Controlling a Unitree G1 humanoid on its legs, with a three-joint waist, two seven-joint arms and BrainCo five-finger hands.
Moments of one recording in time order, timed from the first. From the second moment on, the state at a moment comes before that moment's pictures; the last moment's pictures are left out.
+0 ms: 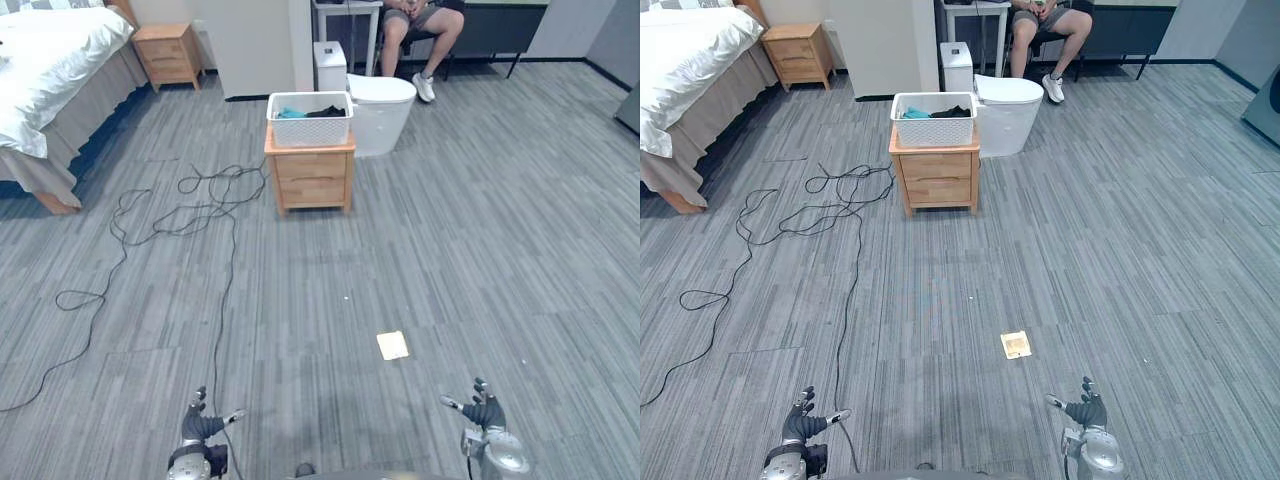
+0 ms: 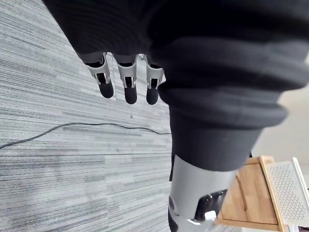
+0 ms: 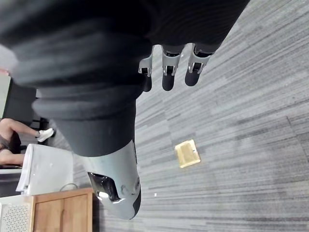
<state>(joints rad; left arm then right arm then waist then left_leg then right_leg) 0.22 0.14 0.12 0.72 0.01 -0.18 0.17 0.11 -0.13 -0.22 0.77 0.07 -0.15 -0.11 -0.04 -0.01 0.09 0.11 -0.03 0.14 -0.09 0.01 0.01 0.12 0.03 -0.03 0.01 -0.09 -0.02</state>
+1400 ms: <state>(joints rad) 0.18 0.06 0.08 0.57 -0.04 -0.18 0.15 0.05 -0.09 -0.05 0.56 0.07 -0.15 -0.11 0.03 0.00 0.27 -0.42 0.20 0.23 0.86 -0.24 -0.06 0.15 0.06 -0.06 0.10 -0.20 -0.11</state>
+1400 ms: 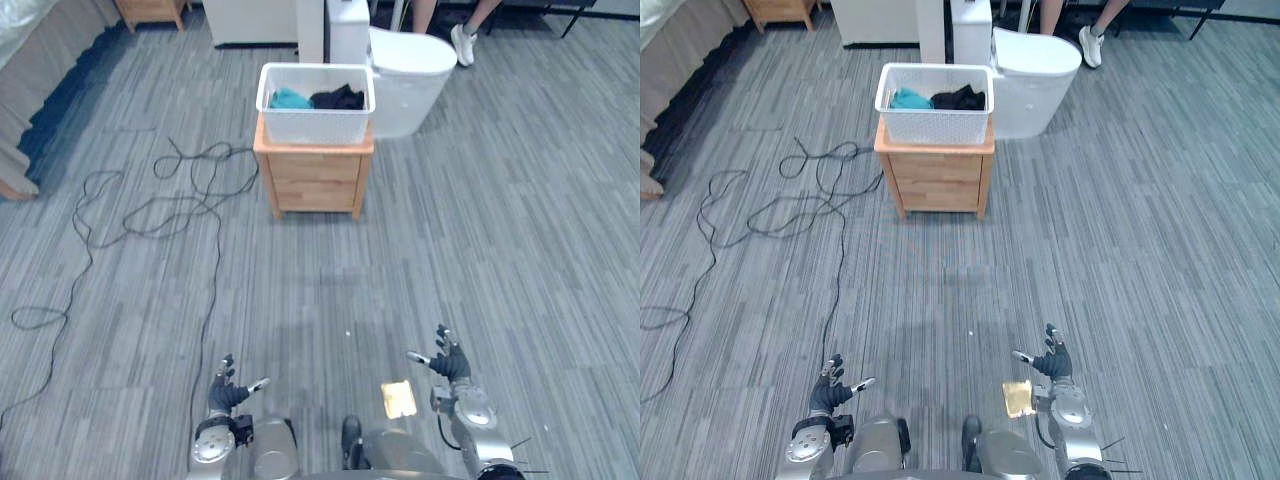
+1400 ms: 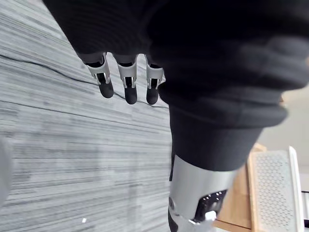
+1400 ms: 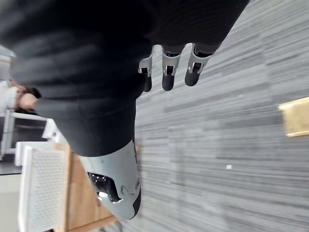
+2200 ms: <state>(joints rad) 0.16 0.10 0.01 0.70 -0.03 -0.16 0.15 0.13 -0.06 -0.08 0.67 0.02 -0.12 -0.12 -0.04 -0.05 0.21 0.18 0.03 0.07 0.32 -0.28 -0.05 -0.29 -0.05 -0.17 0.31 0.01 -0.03</state>
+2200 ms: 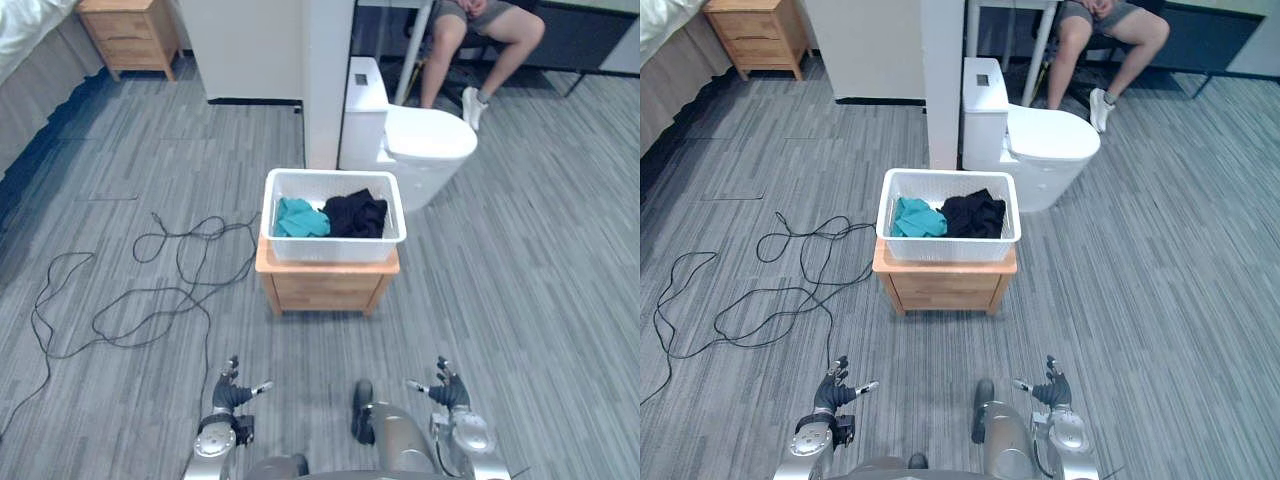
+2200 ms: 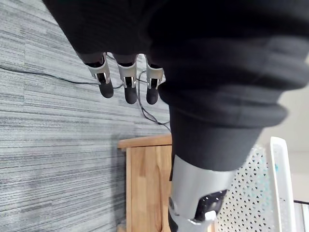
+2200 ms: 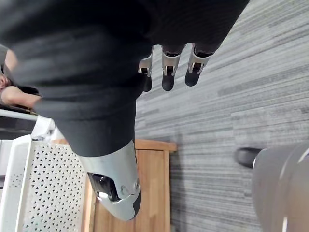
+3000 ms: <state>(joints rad) 0.22 0.10 0.14 0.40 -0.04 -0.16 0.16 0.17 -0.05 -0.17 0.38 0.04 -0.13 -0.15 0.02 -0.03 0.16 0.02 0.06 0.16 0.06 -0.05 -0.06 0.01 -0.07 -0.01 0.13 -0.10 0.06</state>
